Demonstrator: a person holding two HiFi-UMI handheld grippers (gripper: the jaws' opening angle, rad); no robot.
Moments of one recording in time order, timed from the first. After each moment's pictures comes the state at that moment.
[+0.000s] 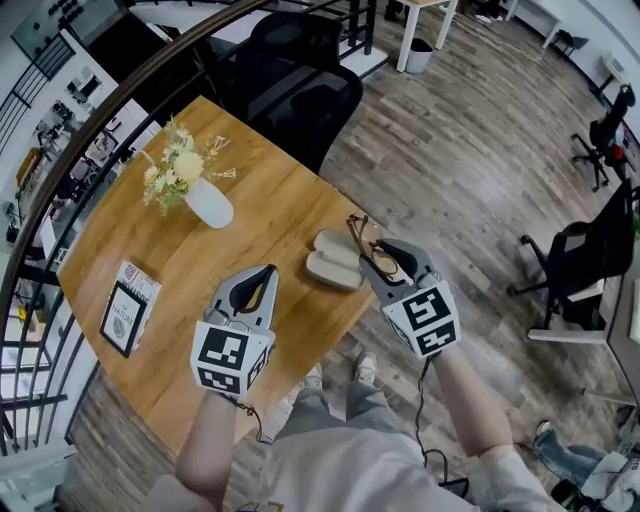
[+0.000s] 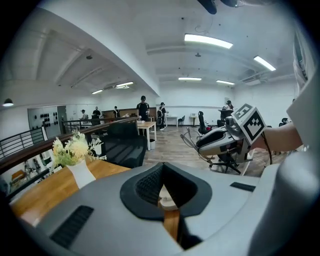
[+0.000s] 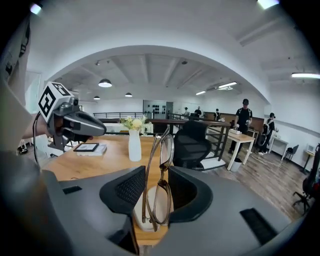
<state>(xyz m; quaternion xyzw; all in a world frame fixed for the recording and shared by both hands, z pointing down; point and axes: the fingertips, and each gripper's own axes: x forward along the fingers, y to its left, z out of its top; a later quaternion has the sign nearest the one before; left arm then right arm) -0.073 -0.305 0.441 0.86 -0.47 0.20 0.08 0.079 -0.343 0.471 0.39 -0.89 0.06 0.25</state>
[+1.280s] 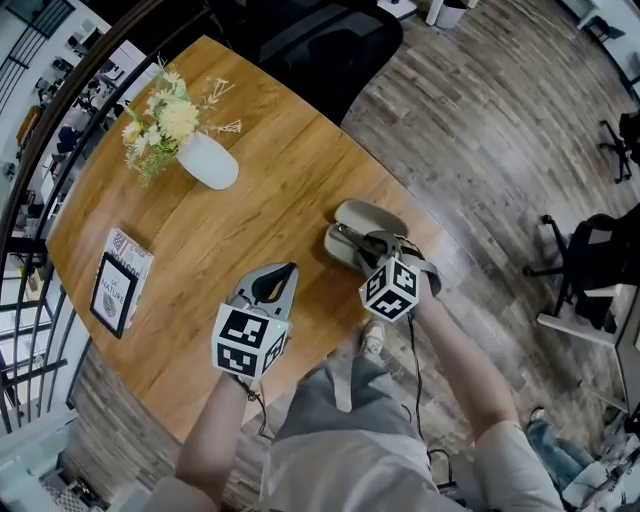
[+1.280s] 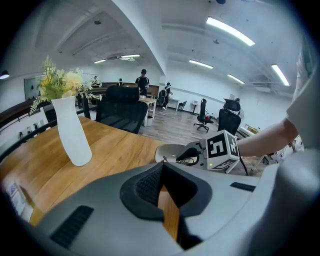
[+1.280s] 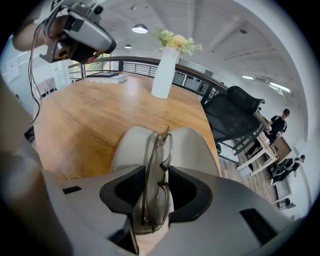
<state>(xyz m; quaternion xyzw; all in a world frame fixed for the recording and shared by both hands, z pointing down) -0.092 -0.307 0.600 0.84 -0.44 0.25 0.23 0.025 -0.354 0.733 0.22 -0.84 -0.01 0.50</state>
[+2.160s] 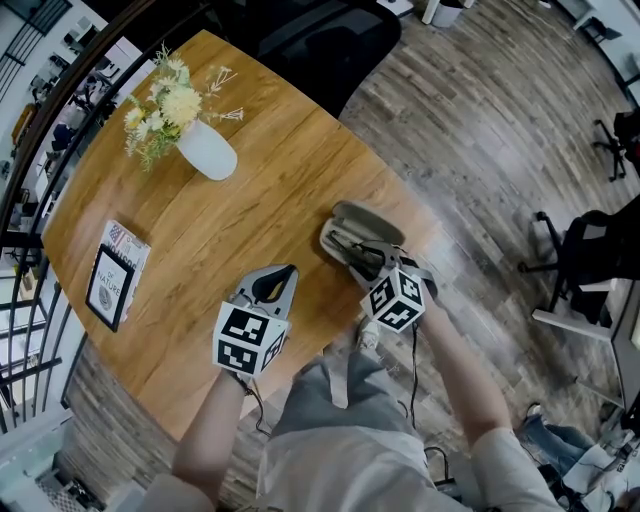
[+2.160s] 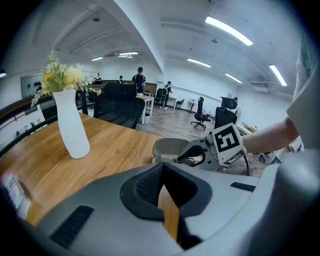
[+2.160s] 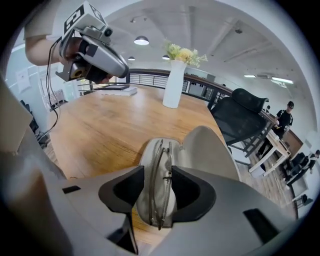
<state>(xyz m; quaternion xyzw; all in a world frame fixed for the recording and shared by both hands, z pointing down) -0.094 -0.279 0.611 0.84 -0.42 0.25 0.23 0.010 -0.304 0.718 0.18 -0.87 0.02 0.46</state>
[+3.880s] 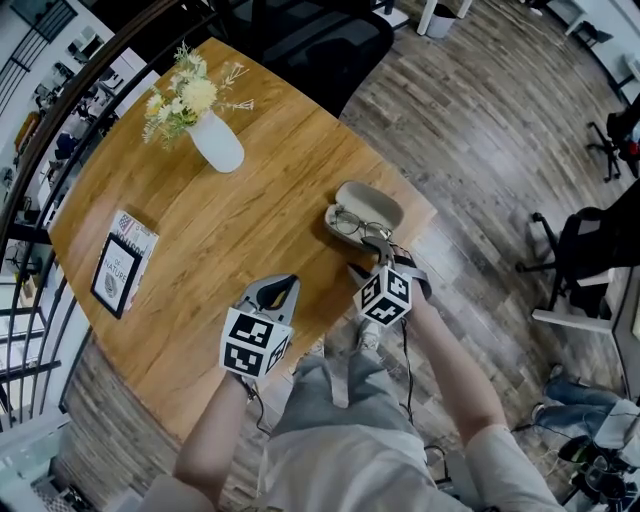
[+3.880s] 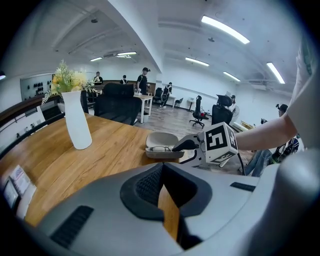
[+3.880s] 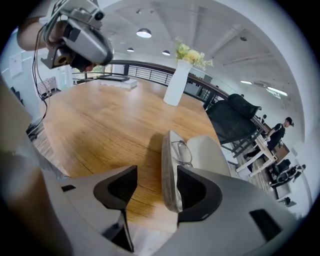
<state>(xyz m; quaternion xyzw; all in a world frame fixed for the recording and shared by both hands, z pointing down) -0.093 -0.211 0.607 0.84 -0.42 0.26 0.23 0.012 -0.268 0.718 0.22 -0.84 -0.02 0.49</state>
